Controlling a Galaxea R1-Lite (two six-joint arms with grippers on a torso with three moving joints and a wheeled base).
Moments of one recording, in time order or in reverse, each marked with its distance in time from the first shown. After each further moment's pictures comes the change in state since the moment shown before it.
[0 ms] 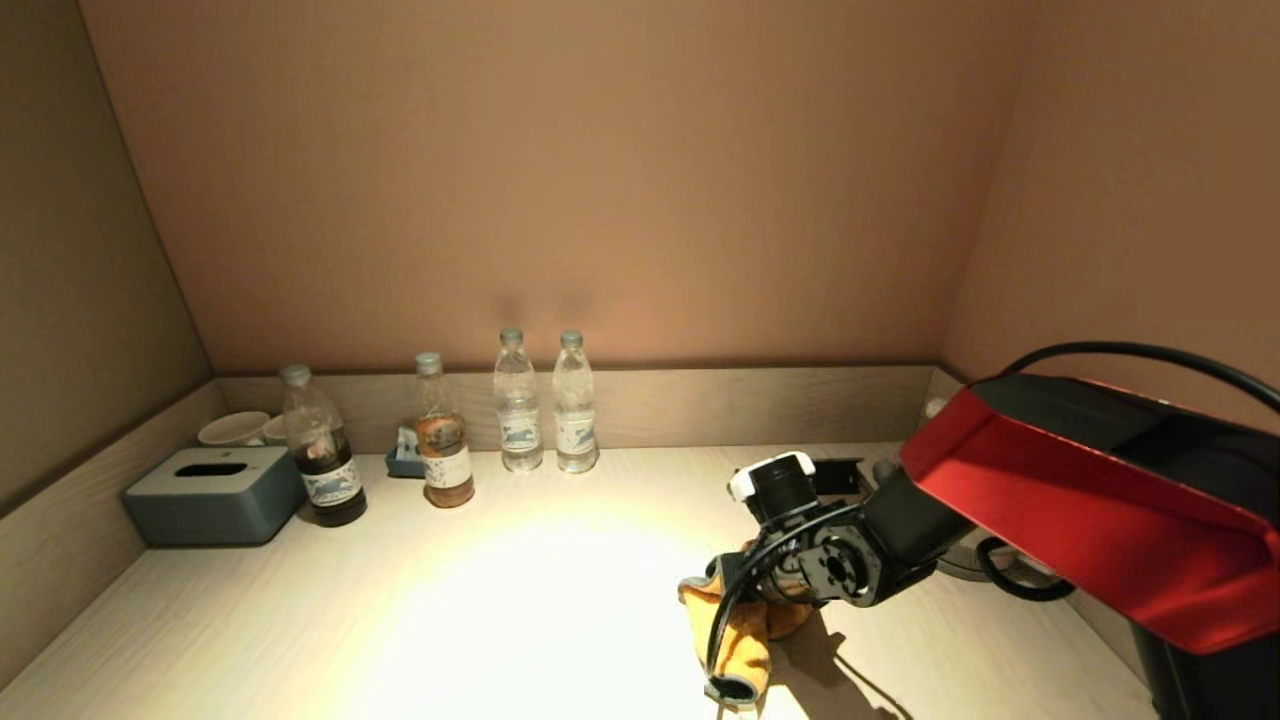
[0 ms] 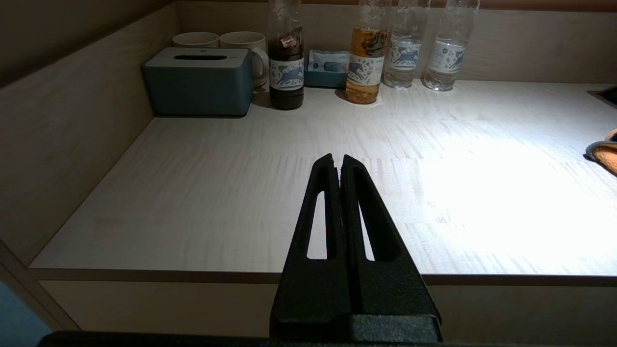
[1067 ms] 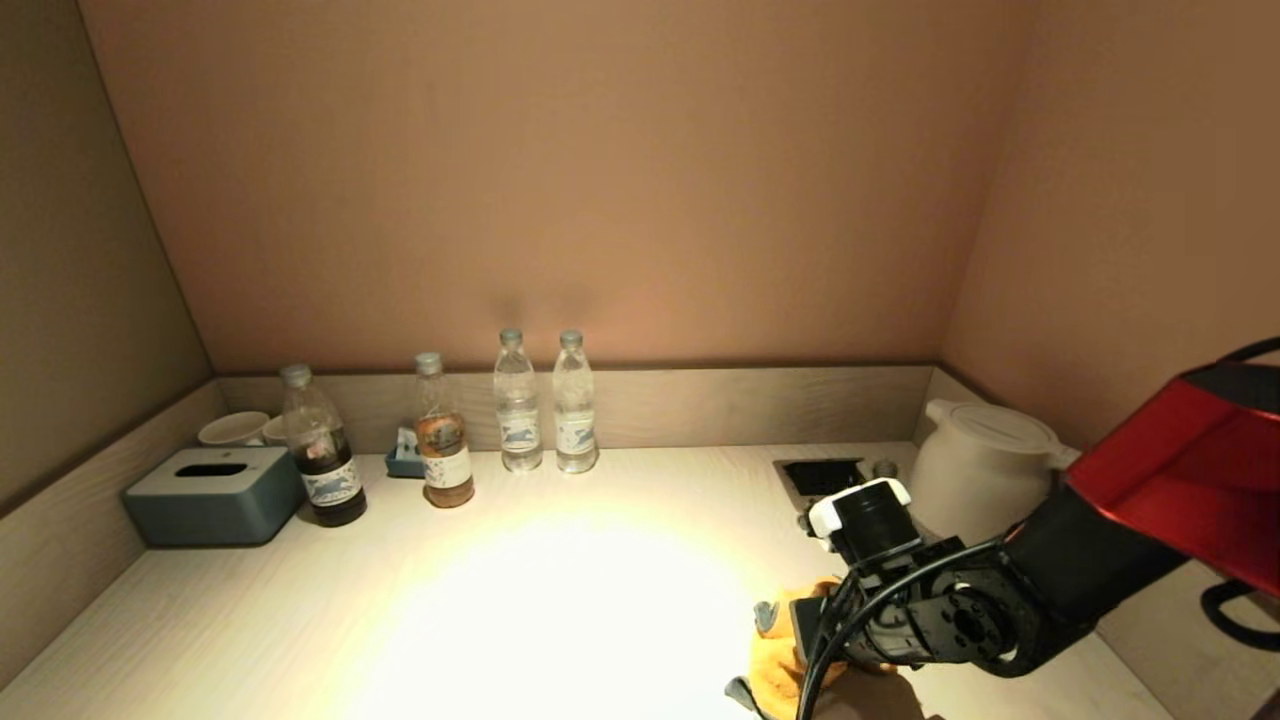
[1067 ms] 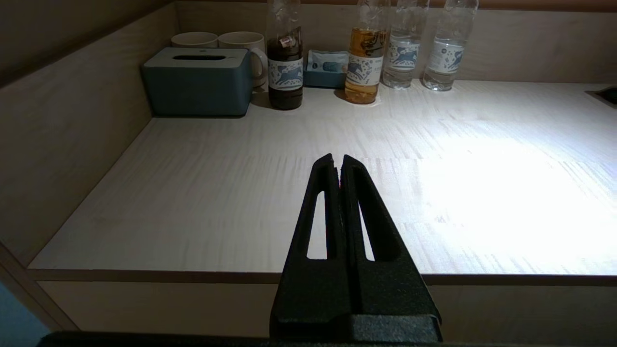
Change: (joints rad) left arm 0.000 0.000 0.000 0.000 0.000 0.000; right arm -0.009 -0.272 0.355 -0.006 0.005 -0.001
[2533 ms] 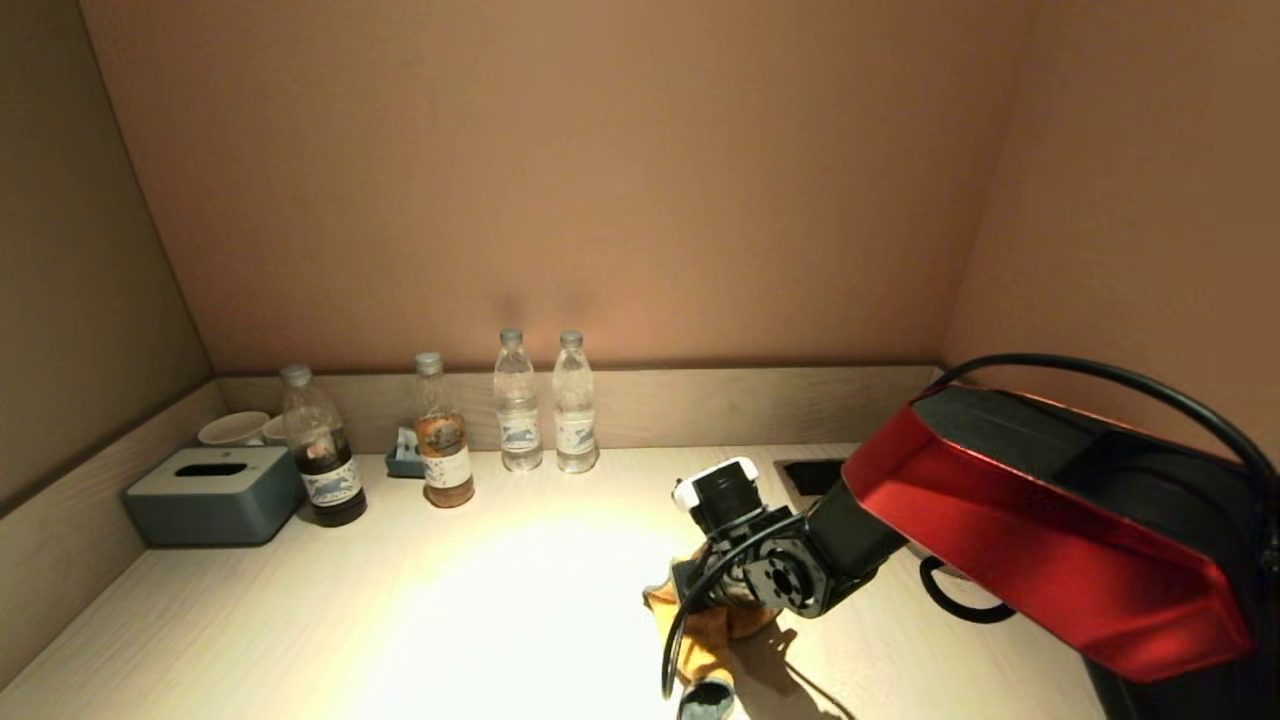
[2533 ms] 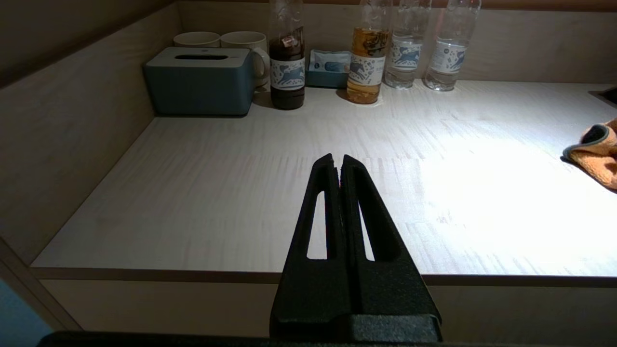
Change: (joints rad) left arm 0.001 0.000 0.000 0.000 0.000 0.000; right arm 0.136 0.322 -0.450 0.021 -0.064 -0.057
